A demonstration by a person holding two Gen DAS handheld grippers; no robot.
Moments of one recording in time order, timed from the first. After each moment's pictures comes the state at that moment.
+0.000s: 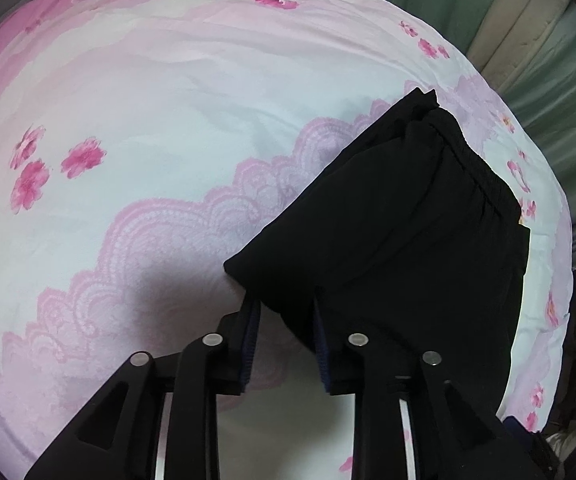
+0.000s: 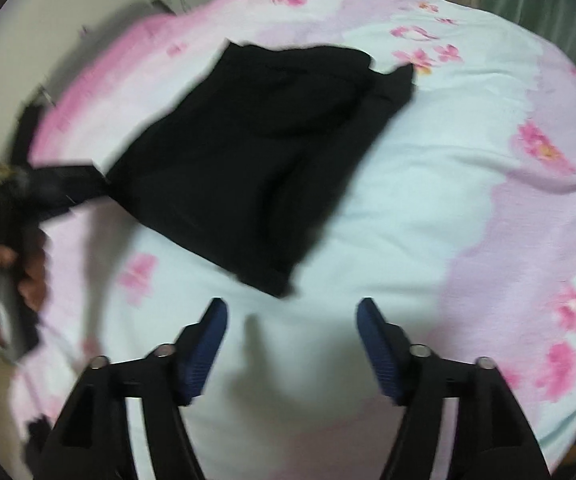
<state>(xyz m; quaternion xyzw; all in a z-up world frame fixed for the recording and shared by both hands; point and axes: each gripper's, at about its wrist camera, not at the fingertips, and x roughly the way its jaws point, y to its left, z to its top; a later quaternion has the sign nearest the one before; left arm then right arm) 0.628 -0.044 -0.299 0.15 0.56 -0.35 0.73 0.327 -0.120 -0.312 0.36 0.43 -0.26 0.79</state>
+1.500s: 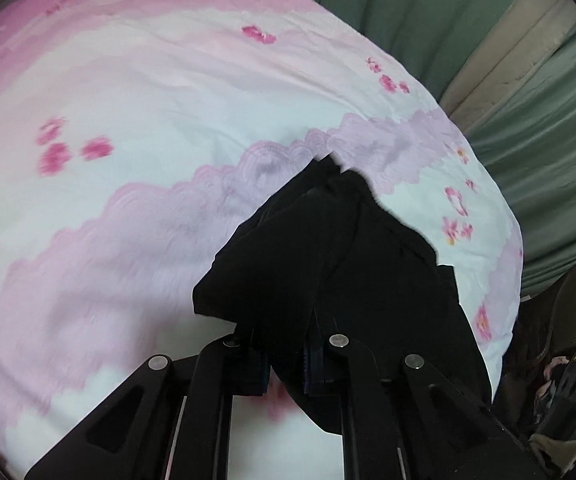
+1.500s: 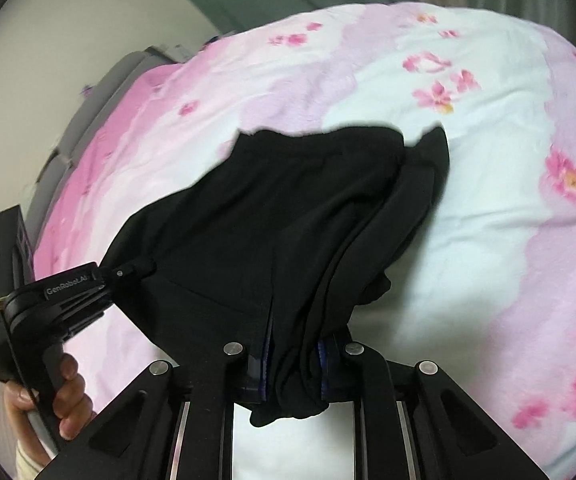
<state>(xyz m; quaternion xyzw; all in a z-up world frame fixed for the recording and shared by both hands) 0.570 -0.027 -0.216 0.08 0.56 -0.36 0.74 0.350 -0.148 -0.261 0.42 0.37 -0.25 0.79</state>
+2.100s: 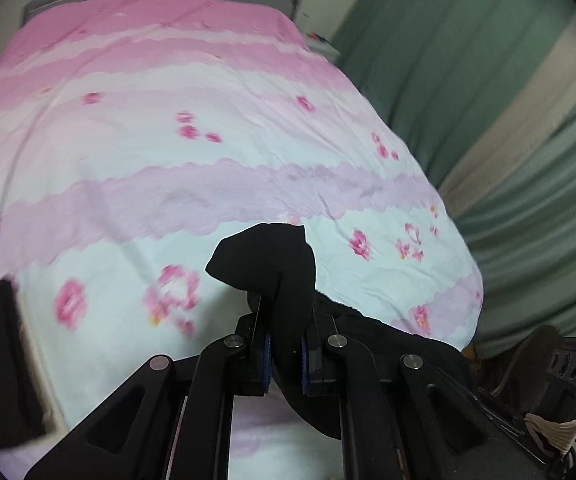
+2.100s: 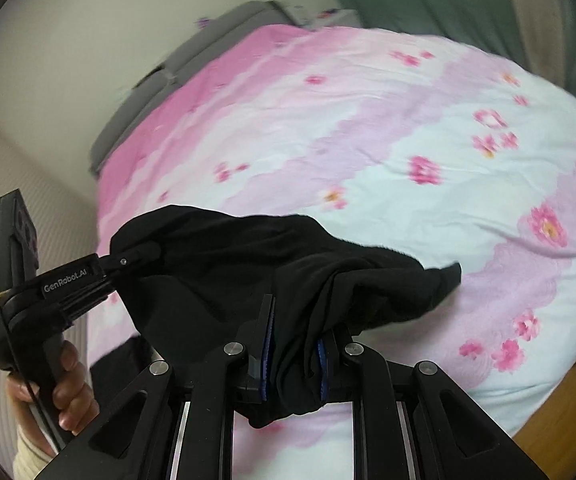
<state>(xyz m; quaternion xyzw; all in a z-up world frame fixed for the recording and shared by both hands) 0.403 0.146 -0.074 -0.06 0.51 -0.27 0.81 0.253 -0.070 -0.119 0.31 0.41 -0.07 0.85</state>
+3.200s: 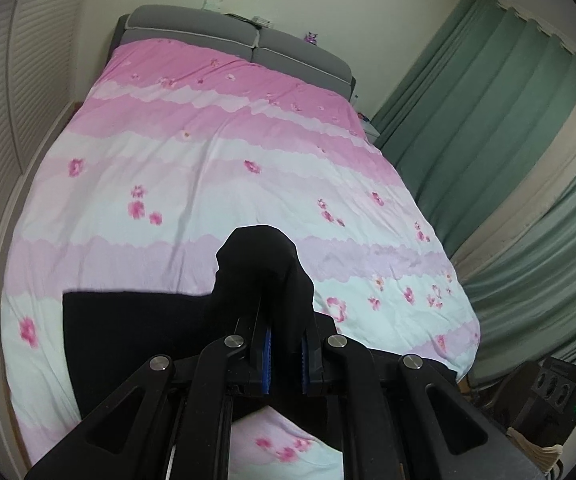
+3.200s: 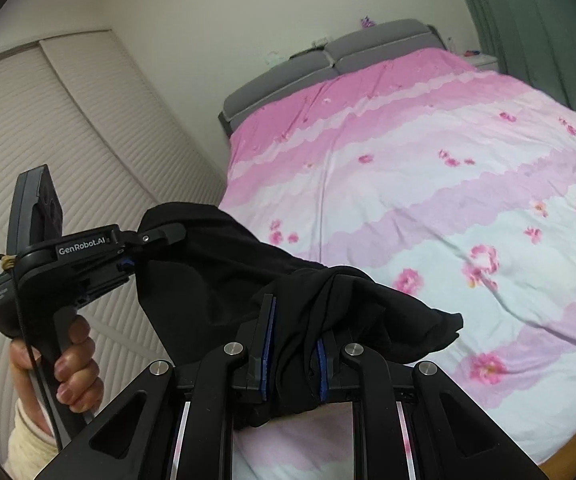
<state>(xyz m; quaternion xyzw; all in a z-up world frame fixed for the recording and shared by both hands) 0.412 0.544 0.038 -0.12 0.44 -0.24 0.86 0.259 0.315 0.002 0.23 0.35 0.08 0.90</state>
